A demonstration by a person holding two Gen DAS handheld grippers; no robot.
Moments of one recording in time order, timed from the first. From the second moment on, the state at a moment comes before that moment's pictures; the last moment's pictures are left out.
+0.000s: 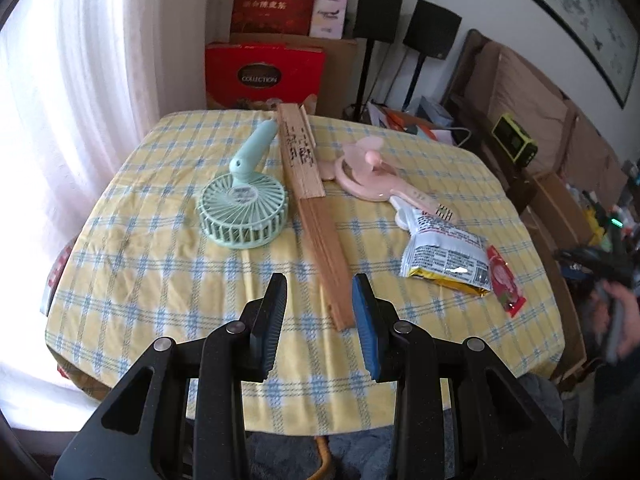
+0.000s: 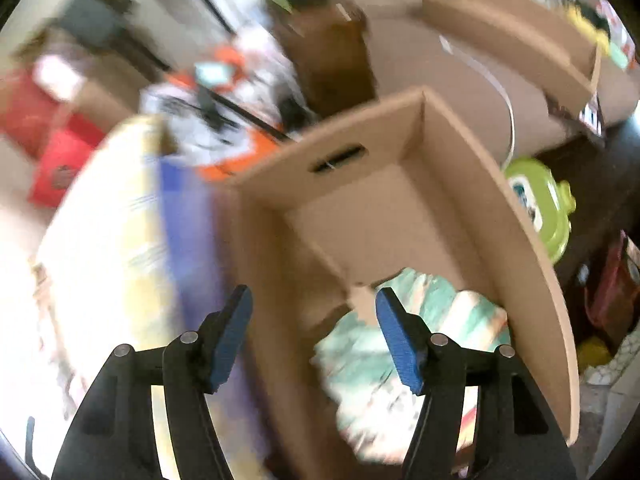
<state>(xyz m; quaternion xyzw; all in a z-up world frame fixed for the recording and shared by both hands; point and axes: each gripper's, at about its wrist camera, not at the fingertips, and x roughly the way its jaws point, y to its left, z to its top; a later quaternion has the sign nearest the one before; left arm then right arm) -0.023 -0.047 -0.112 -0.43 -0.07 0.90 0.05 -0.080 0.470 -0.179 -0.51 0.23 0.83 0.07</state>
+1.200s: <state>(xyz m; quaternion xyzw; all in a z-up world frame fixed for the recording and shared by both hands) 0.025 -0.027 -0.054 -0.37 -0.07 0.93 0.01 0.113 0.310 -0.059 -0.36 0.12 0.92 -0.08</state>
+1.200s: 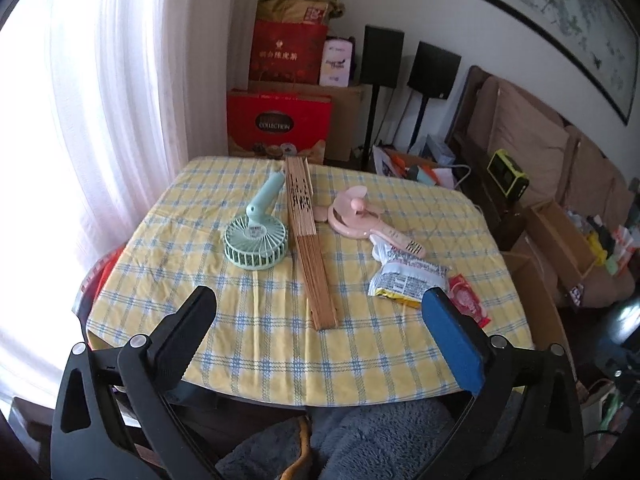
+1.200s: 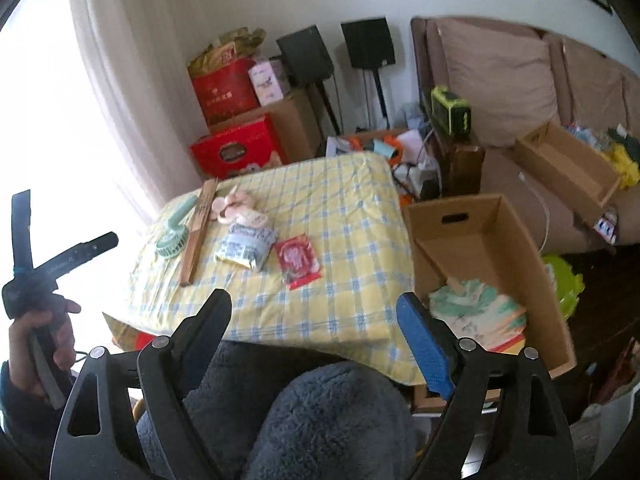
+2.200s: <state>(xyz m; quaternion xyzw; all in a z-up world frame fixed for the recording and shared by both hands) -0.113 0.099 -0.170 -0.46 0.01 0.87 0.17 0.079 0.309 -0.127 -0.40 0.15 0.90 -0.09</state>
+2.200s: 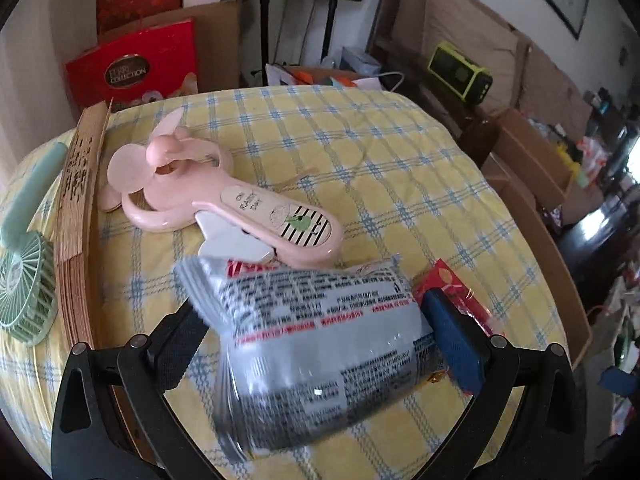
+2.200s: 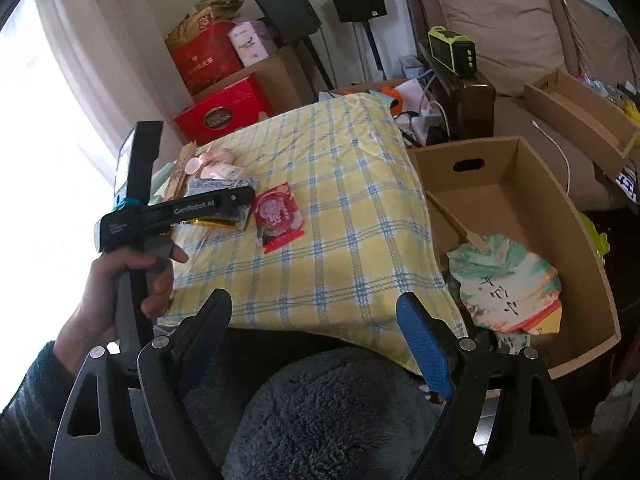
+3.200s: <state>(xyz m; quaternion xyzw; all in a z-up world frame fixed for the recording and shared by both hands) -0.038 -0.077 -0.097 -0.37 -0.06 0.93 0.04 0.061 0.279 -0.061 -0.39 0.03 0.92 -0.02</state>
